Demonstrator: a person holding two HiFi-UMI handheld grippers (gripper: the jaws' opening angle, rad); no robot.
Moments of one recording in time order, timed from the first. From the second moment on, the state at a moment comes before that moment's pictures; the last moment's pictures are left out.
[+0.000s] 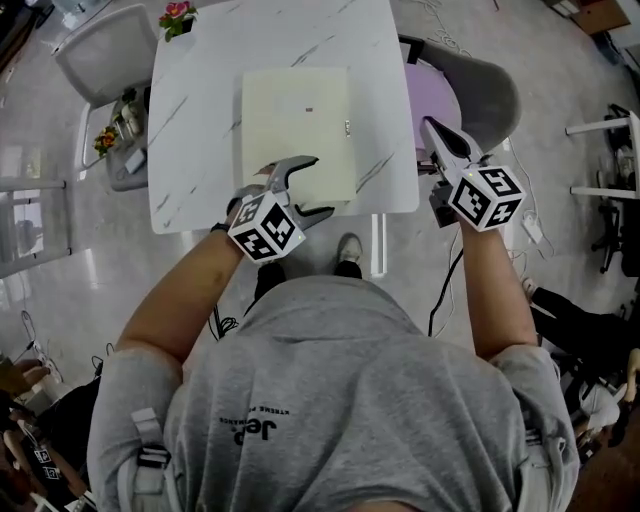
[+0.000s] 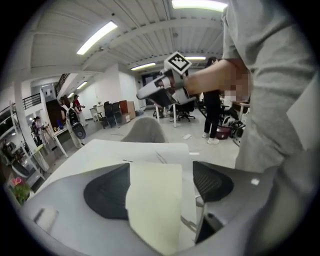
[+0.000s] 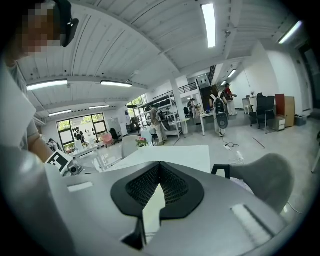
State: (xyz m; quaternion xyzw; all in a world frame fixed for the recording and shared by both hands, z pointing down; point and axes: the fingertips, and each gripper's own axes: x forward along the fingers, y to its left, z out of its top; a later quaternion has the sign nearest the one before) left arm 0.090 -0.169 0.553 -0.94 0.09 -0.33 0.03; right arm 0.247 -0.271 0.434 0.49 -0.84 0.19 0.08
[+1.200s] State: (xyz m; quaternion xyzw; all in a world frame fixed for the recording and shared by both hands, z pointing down) left arm 0.122 -0.147 0.633 -0.90 0.03 -0.42 0.08; right arm 0.279 -0.236 0.470 0.51 -0.83 0.22 0.08
